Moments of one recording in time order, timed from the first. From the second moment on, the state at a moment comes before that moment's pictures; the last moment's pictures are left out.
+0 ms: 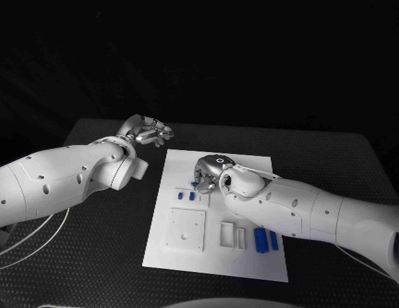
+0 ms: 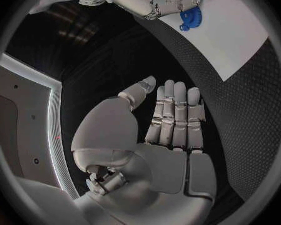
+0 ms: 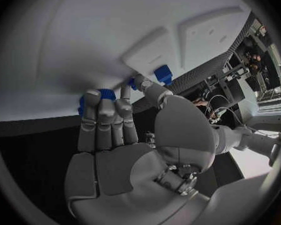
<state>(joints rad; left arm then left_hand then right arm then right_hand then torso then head) 1.30 -0.75 -0.17 1.33 -0.45 -0.55 0.13 1.11 -0.10 0.54 -0.21 0.16 0.91 0.14 0.36 0.56 1.09 0.07 0.43 0.35 0.86 0.03 1.03 0.45 0.07 0.76 -0.07 0.84 1.24 1.09 -0.31 -0.12 1.10 -1.66 -0.34 -0.31 1.08 -0.25 0.71 -0.23 0.05 1.09 0.07 0.34 0.51 1.15 -0.04 1.23 1.02 1.15 -0.13 1.31 1.08 0.25 1.08 0.00 0.91 1.31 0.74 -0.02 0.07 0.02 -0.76</state>
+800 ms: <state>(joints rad) 1.30 -0.75 -0.17 1.34 -0.45 -0.55 0.13 1.11 -0.10 0.54 -0.20 0.16 0.91 0.14 0.36 0.56 1.09 0.07 0.43 0.35 0.86 0.03 1.03 0.45 0.07 0.76 -0.07 0.84 1.24 1.09 -0.33 -0.13 1.10 -1.69 -0.35 -0.27 1.08 -0.22 0.81 -0.21 0.22 1.08 0.07 0.32 0.51 1.15 -0.04 1.22 1.02 1.14 -0.12 1.31 1.07 0.25 1.07 0.01 0.91 1.31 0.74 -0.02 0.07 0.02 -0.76</state>
